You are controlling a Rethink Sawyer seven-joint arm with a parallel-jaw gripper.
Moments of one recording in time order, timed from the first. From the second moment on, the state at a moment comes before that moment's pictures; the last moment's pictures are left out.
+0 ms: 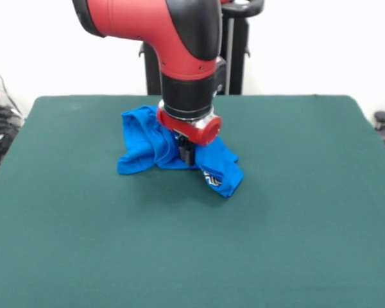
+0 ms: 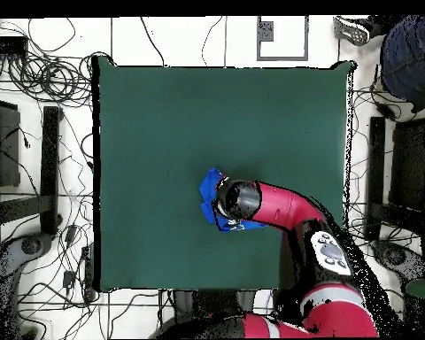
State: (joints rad) arm -0.29 -0.48 0.00 1.68 -0.09 0.42 2.24
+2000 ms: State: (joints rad) arm -0.31 -0.42 0.03 1.71 -0.09 0.25 2.24
